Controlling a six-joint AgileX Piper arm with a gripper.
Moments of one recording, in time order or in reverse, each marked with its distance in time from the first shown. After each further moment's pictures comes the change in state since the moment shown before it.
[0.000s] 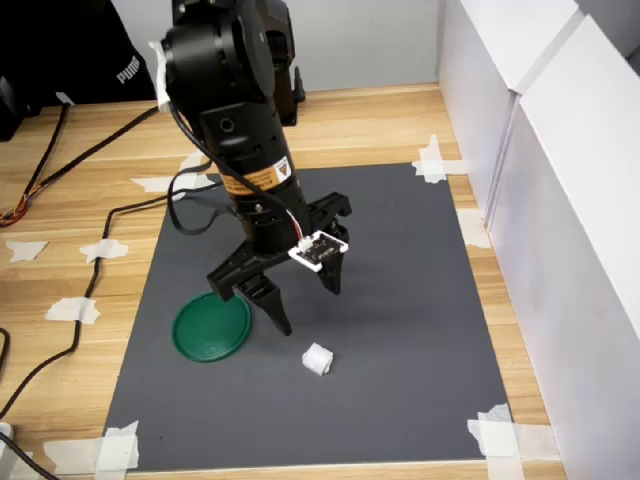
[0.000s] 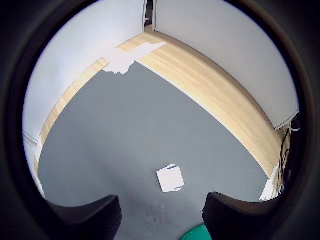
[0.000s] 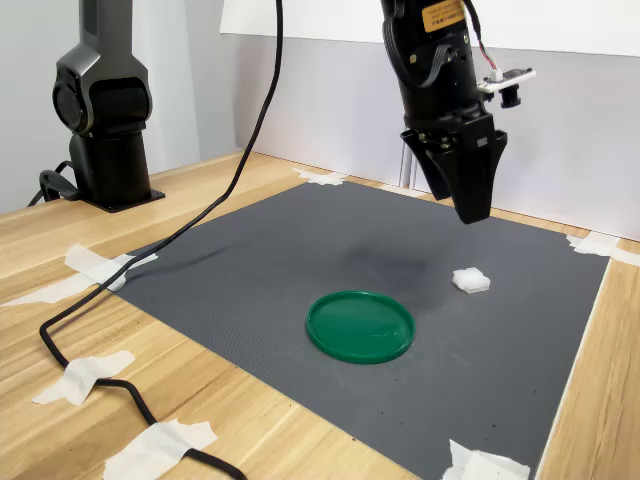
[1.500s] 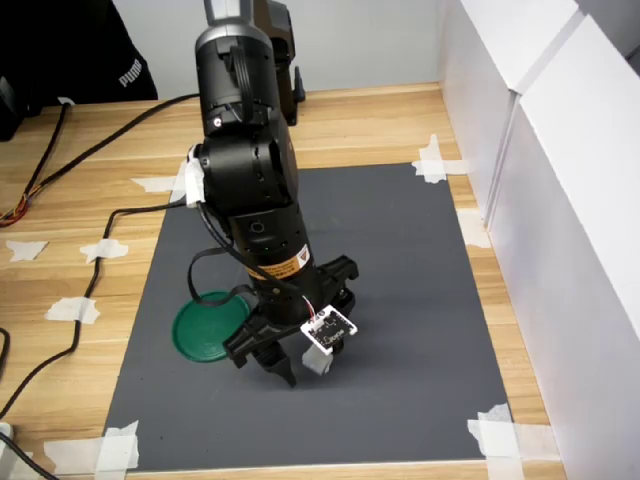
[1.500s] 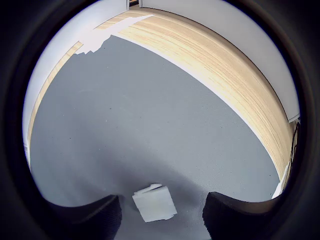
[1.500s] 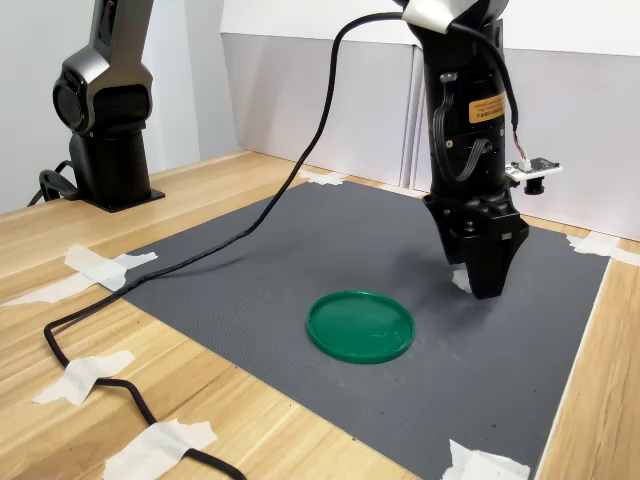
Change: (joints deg) arm 1.3 11.4 -8.0 -4.5 0.8 6.1
